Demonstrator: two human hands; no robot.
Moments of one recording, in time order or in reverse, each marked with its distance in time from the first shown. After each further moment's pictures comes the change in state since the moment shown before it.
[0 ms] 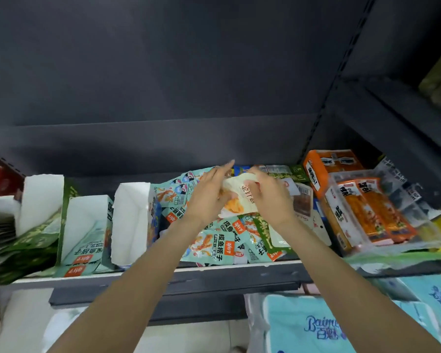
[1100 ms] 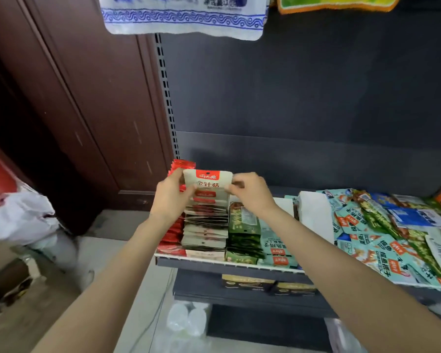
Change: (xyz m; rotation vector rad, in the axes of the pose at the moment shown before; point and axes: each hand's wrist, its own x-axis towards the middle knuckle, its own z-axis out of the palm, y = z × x) left_hand -0.193 -0.266 -0.381 0.061 0.437 -0.197; right_hand 0.021 -0.410 0.216 0.334 -0.210 -0.081
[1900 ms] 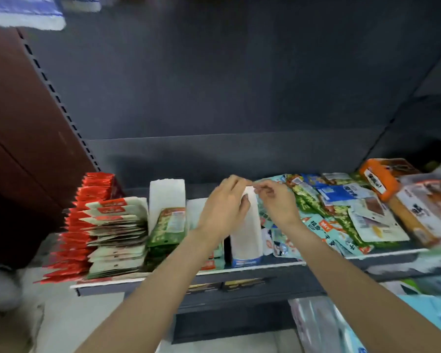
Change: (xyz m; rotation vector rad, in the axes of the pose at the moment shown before) left_hand -0.026 0.167 0.194 0.107 -0.238 0.583; right_hand -0.058 0.156 -0.139 0.064 0.331 0.286
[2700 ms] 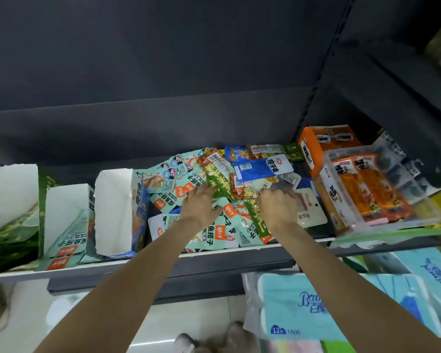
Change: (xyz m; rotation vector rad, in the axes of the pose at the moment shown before) left_hand 0.084 0.113 0.232 0.128 -0.562 -0.533; right_hand 0.043 0.219 -0.182 -0.997 -0.126 -0.026
